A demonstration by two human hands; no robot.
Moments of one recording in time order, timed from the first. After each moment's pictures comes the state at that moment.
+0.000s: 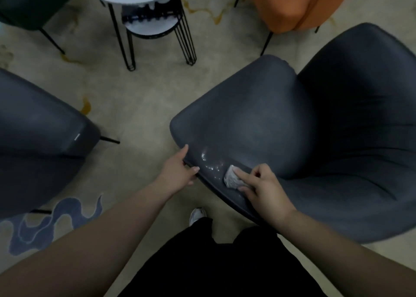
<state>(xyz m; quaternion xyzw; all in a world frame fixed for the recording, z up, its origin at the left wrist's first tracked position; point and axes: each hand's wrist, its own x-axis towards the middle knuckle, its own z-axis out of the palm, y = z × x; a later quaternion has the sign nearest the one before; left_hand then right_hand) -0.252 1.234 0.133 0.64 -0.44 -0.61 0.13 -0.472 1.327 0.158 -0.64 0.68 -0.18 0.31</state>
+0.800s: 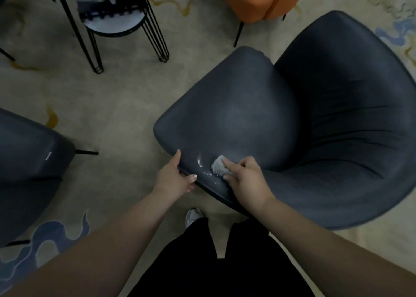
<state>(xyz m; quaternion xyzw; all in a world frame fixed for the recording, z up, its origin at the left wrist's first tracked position) -0.244 1.220 0.101 0.64 -0.41 -0.64 0.12 -0.426 1.297 0.146 -0.54 0.76 -0.17 0.32</state>
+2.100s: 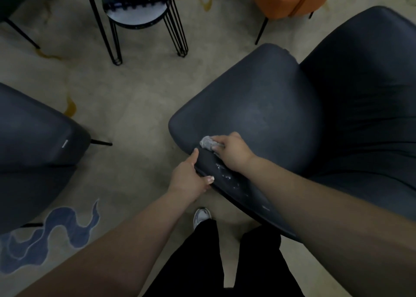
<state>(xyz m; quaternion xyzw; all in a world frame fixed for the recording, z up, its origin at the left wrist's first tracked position) -0.242 1.217 0.092 0.63 -0.42 -0.64 0.14 -0.397 1.186 0.101 -0.54 0.71 -0.13 0.43</state>
